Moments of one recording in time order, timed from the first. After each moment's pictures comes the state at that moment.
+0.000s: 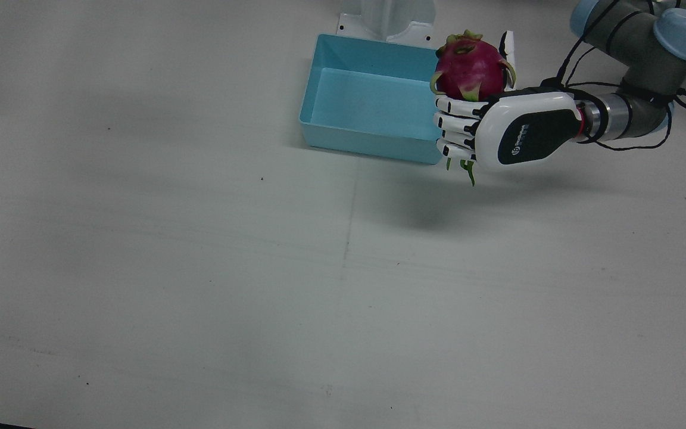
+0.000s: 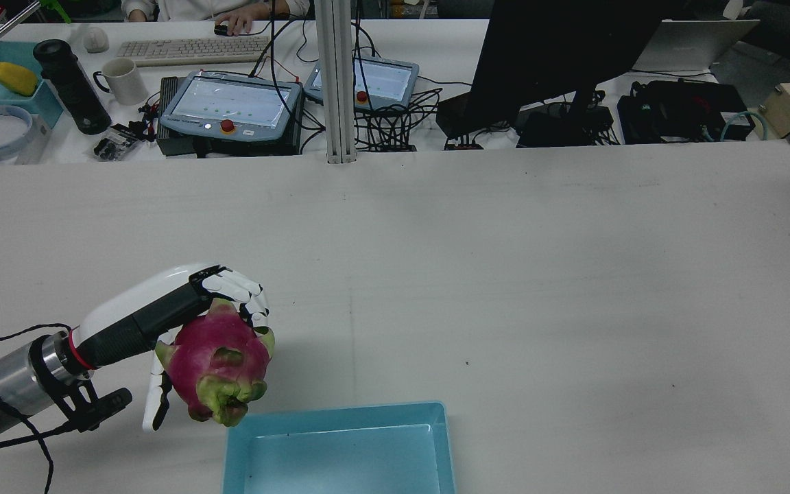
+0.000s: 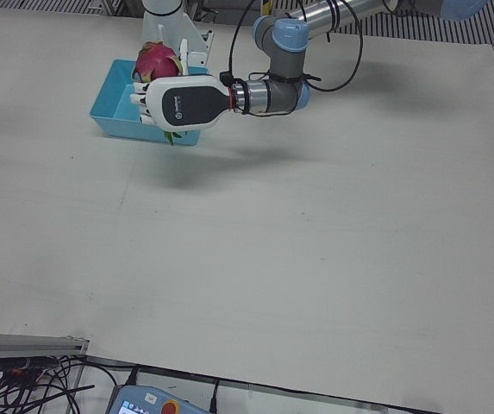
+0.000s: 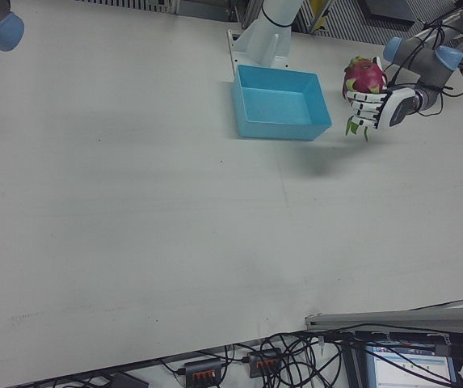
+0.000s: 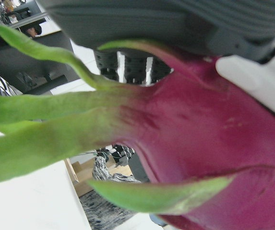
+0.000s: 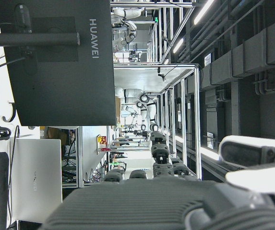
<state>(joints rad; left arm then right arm) -0.59 -1.72 -1.99 -0.34 1.51 0.87 1.53 -1.58 1.56 -3.06 -1.48 0.05</state>
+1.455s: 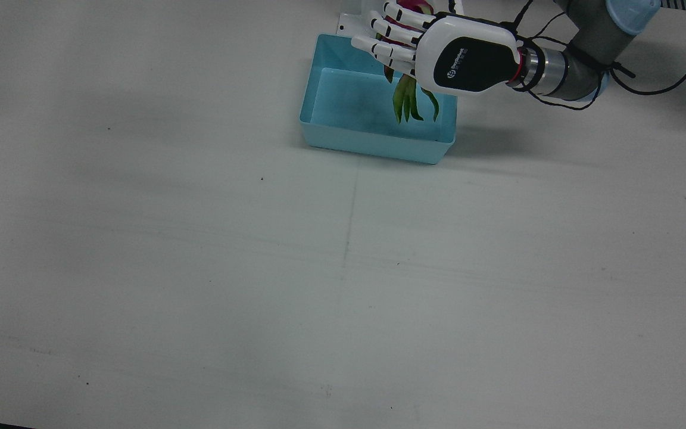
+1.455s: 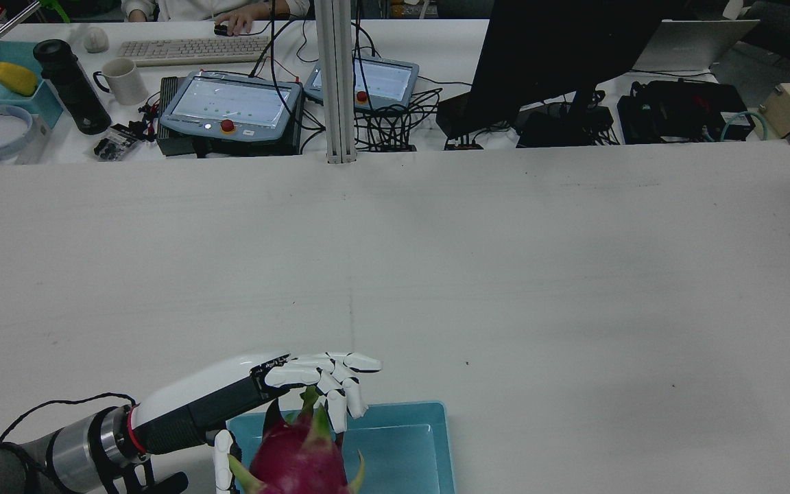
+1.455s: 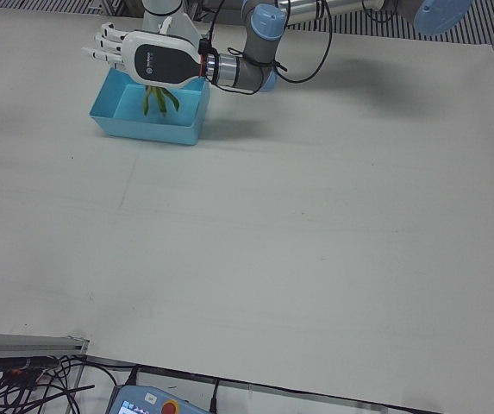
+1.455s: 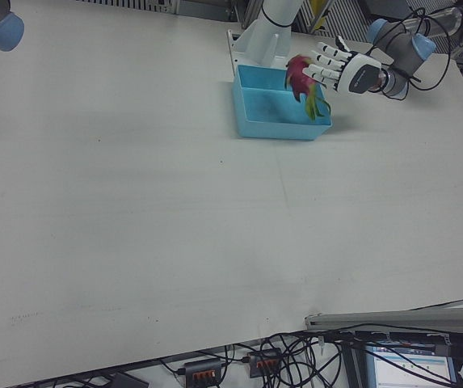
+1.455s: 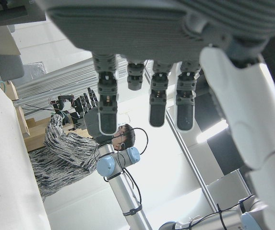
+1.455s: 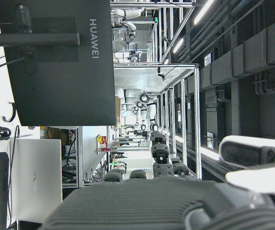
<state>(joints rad) -0.39 -1.75 -2.04 -0.42 1.50 0.89 1.53 -1.58 1.56 -3.06 -1.48 0.05</state>
